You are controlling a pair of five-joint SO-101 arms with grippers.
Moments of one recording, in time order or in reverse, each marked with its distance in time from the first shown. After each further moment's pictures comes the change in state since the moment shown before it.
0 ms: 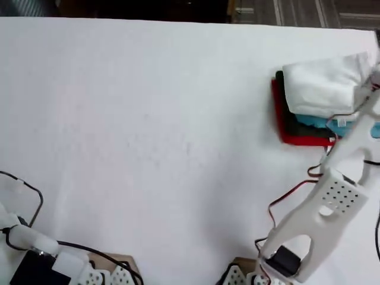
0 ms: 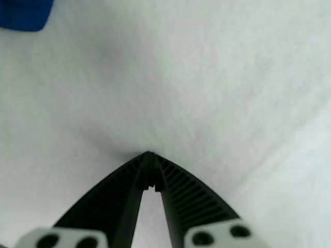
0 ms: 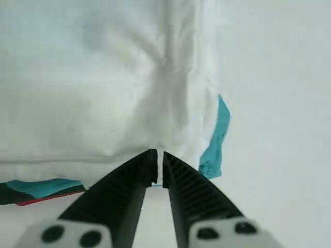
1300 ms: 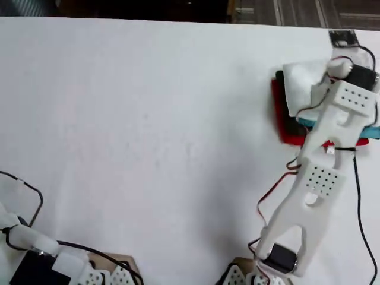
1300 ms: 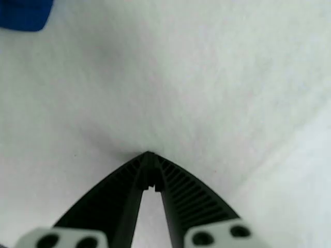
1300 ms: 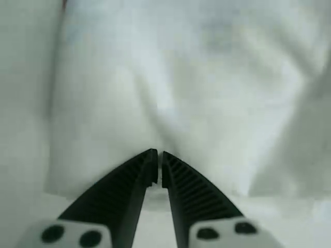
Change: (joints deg) left arm 0.0 0.0 0.0 0.0 0.0; right arm -9.8 9.5 -7.5 11.8 -7.4
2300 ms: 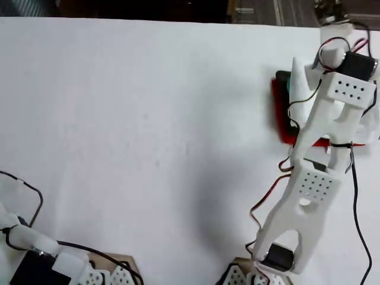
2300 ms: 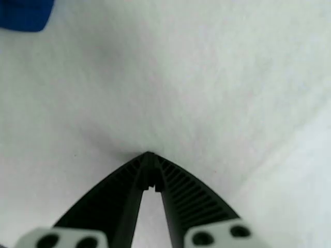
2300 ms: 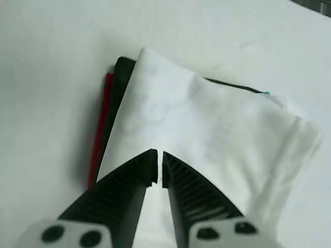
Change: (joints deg) left arm 0.0 0.0 0.0 -0.4 0.0; right arm -7.1 -12.5 1.5 -8.6 3.3
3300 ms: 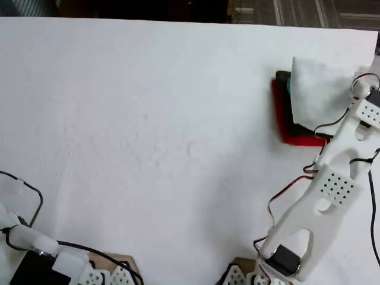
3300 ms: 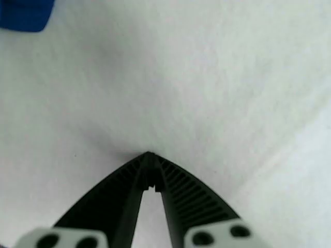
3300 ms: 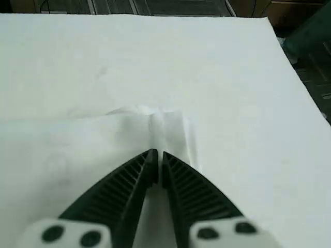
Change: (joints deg) left arm 0.0 0.0 0.0 -0.1 0.0; right arm 14.5 13.1 17.7 -50.0 -7.9
